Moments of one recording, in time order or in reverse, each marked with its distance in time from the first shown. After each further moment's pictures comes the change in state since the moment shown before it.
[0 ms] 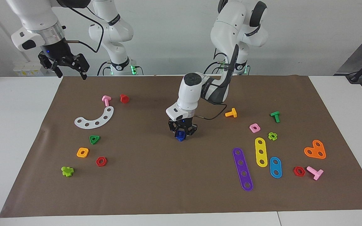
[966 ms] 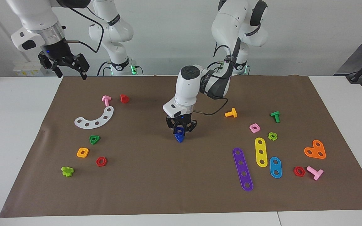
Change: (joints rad) left arm -0.001 -0.023 0.008 0.135 0.001 -0.196 -0.029; right arm 0.000 0.000 0.000 0.000 0.000 0.000 0.000
